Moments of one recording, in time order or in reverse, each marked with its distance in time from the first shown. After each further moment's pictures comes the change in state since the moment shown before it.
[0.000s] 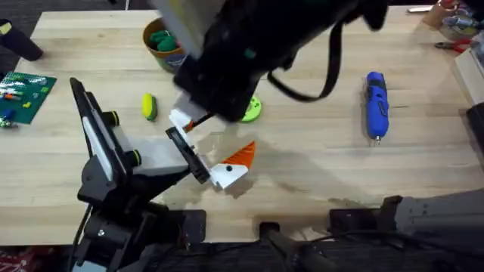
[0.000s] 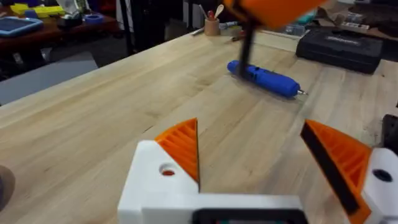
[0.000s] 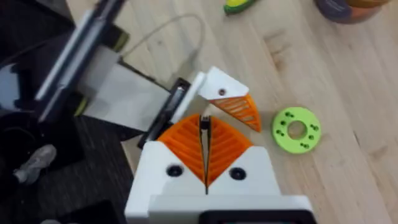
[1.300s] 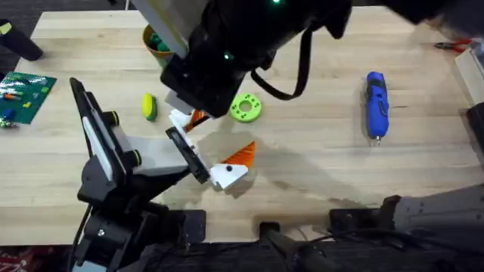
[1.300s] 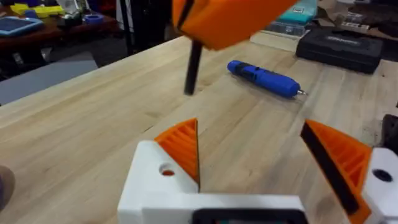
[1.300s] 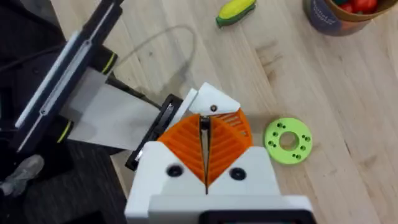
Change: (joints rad) left arm 0.000 0.000 0.000 0.000 0.000 0.000; right arm 0.007 0.040 0.003 0.055 0.039 0.000
